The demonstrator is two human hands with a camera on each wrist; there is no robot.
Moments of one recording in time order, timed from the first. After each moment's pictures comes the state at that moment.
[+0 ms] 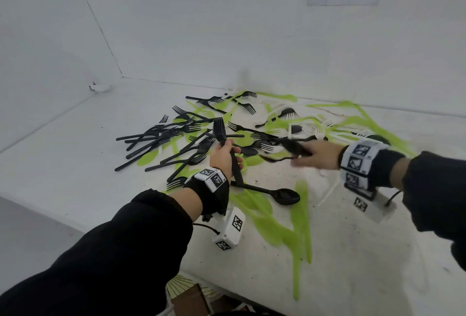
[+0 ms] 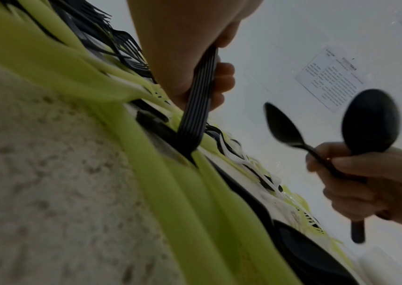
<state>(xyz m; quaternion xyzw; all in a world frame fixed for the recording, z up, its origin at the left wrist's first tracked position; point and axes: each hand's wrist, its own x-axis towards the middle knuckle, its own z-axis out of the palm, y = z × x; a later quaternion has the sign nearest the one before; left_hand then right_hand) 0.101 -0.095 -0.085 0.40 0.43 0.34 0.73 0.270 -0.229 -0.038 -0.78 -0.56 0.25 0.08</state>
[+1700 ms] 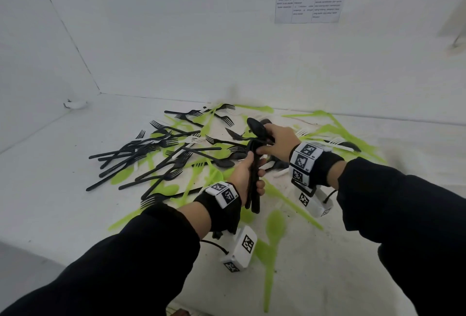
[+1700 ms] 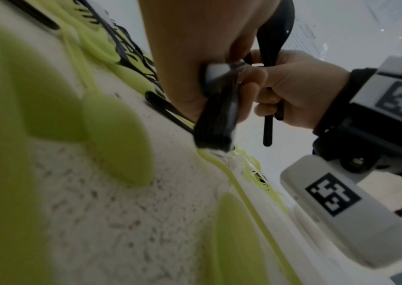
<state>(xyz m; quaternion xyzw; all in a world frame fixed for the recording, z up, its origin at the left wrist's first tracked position) 0.152 -0.155 -0.081 0.41 0.34 0.11 0.84 0.274 -0.196 -0.037 -0.82 -0.48 0.13 0.28</state>
